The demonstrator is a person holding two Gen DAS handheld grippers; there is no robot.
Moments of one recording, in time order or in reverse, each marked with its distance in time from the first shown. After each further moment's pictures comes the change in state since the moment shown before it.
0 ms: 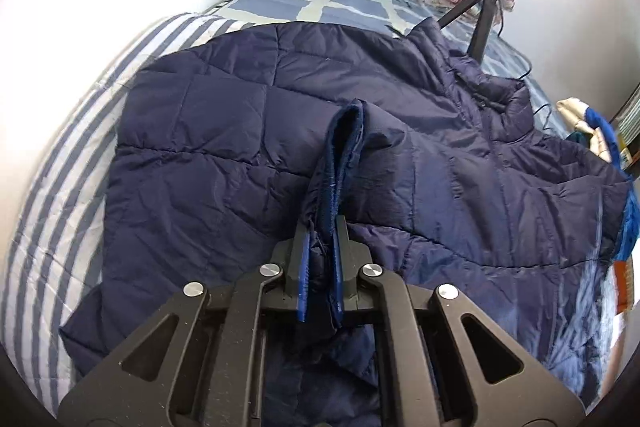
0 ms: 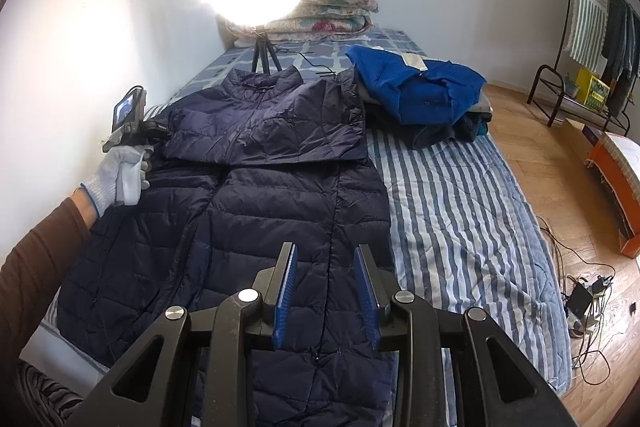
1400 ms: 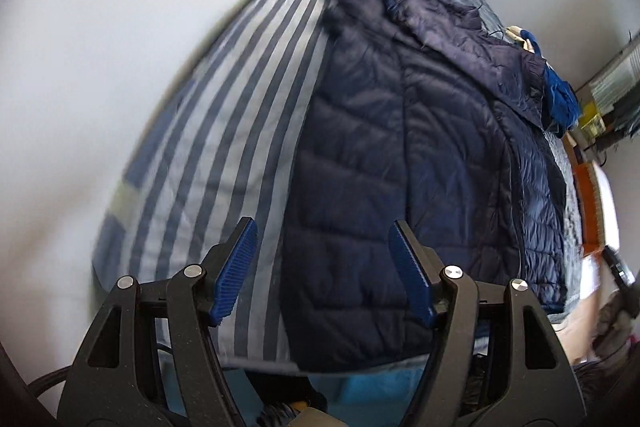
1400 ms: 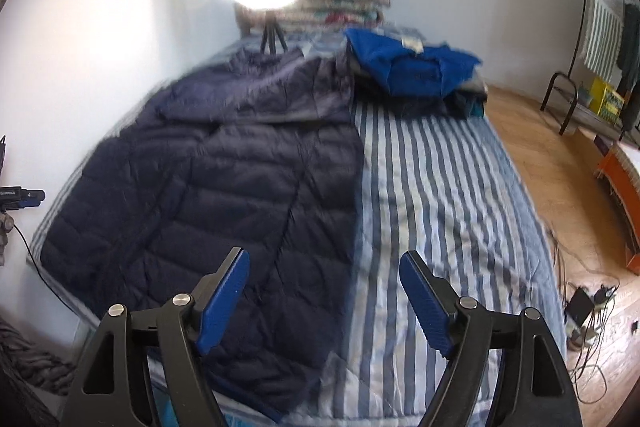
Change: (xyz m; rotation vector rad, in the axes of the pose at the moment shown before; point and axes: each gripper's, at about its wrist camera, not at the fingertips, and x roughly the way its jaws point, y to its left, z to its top) left arm -0.276 0.164 -0.252 -0.067 0.194 -0.087; right arm 0.007 -0.068 -0.075 -0.063 0.033 0.078
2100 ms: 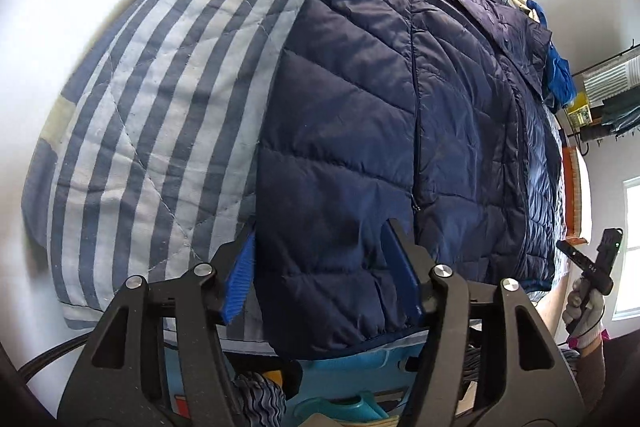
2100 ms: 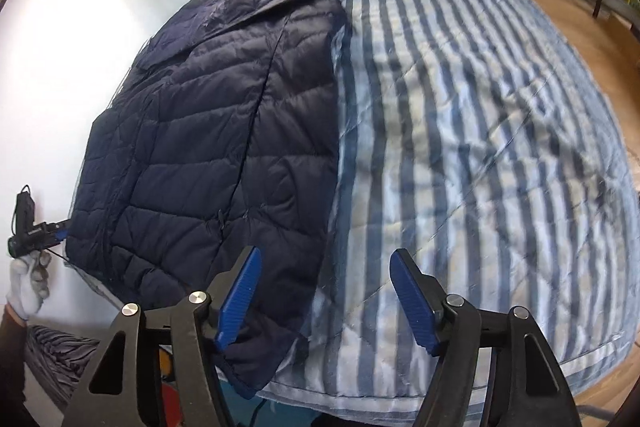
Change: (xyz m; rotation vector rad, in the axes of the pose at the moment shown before) left arm 0.046 0.002 -0.022 -0.046 0.184 -0.085; right arm 0.079 -0.045 -0.034 0.196 0.337 0.225
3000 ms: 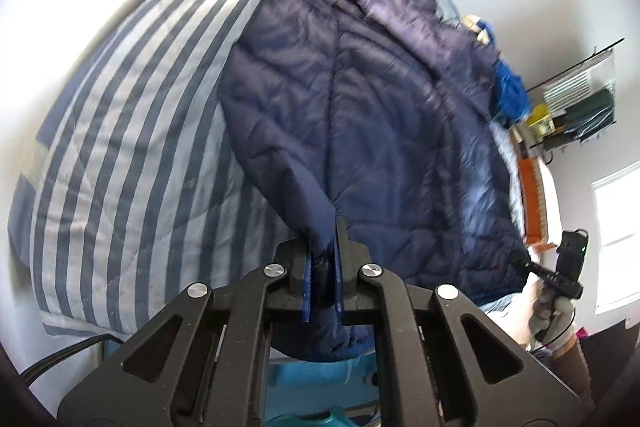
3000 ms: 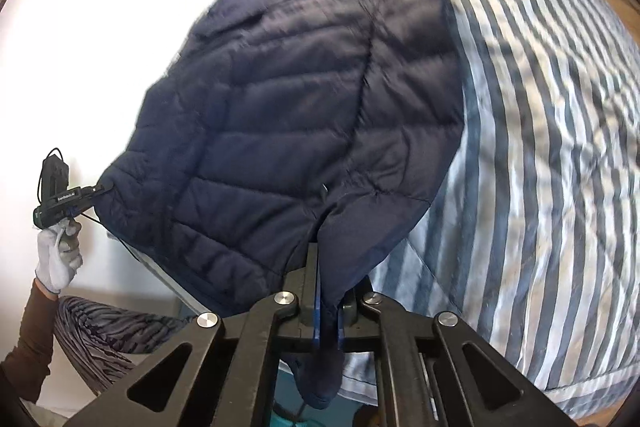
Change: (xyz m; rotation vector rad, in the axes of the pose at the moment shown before) left arm -0.037 -0.038 0.013 0.032 -0.116 -0.155; right arm 0.003 0.052 0.011 -0.079 0.027 0.173
